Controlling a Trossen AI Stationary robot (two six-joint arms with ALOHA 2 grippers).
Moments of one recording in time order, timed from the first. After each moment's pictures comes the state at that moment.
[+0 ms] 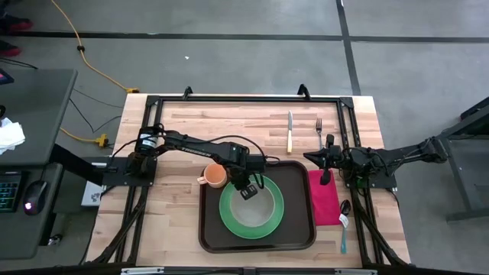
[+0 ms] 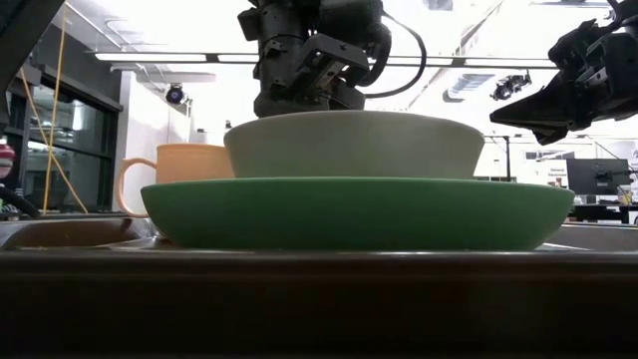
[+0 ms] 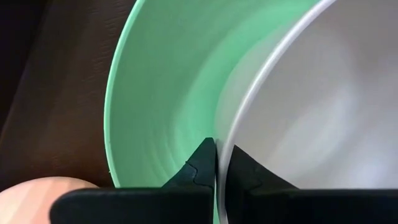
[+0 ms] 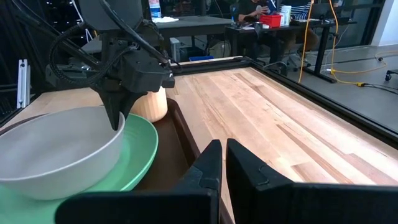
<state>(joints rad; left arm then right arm) -0.06 2.04 1.59 -0.89 0.26 -0.63 0.16 0.21 0.01 0.06 0.39 0.11</state>
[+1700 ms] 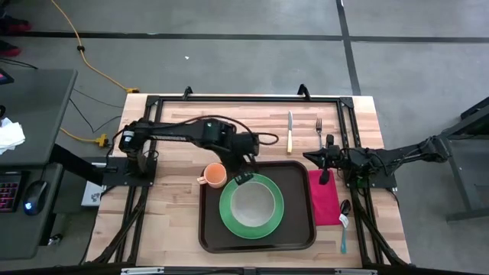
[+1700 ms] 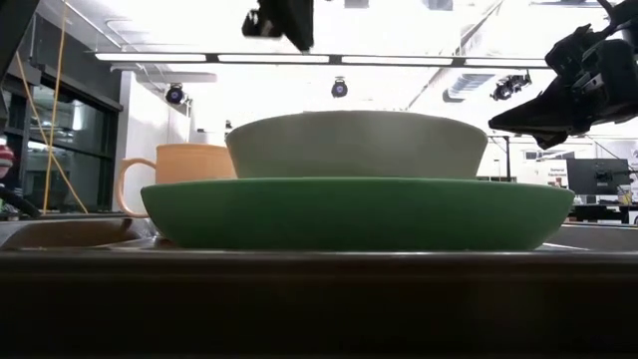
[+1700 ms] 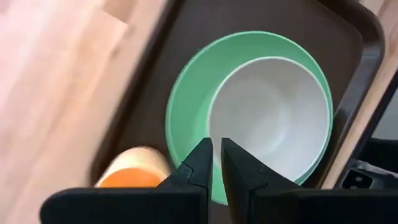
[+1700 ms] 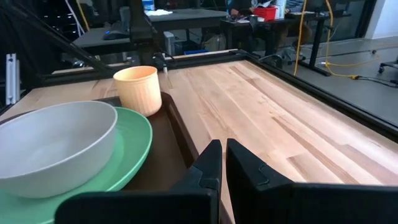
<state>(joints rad) -0.07 1.88 2.00 -1.31 0.00 -0.58 0.16 0.24 0.01 0.07 0.41 0.14</state>
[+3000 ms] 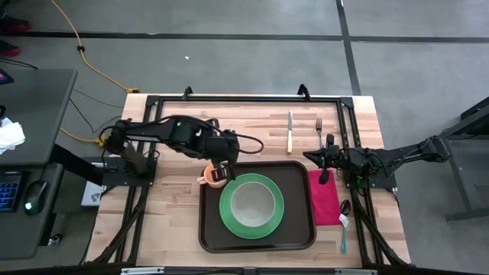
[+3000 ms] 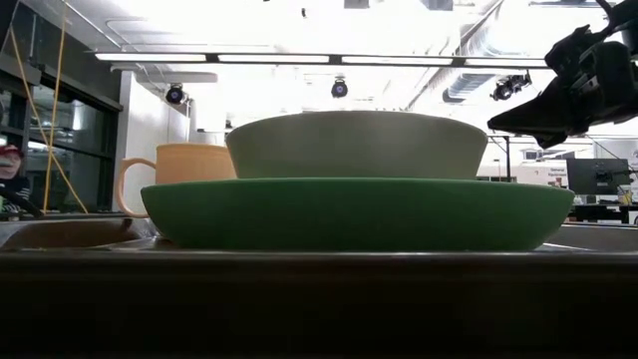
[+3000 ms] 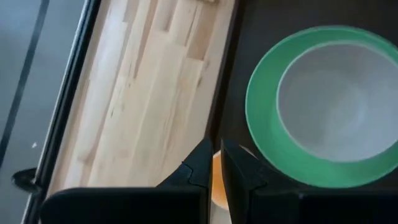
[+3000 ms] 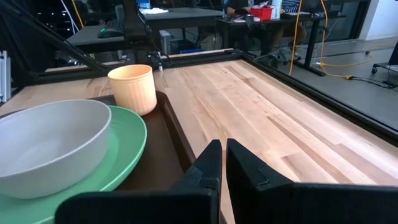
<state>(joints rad) -0.18 1.76 2.10 -1.52 -0.38 -0.35 0.16 0.25 0.01 0.07 0.42 0.13</state>
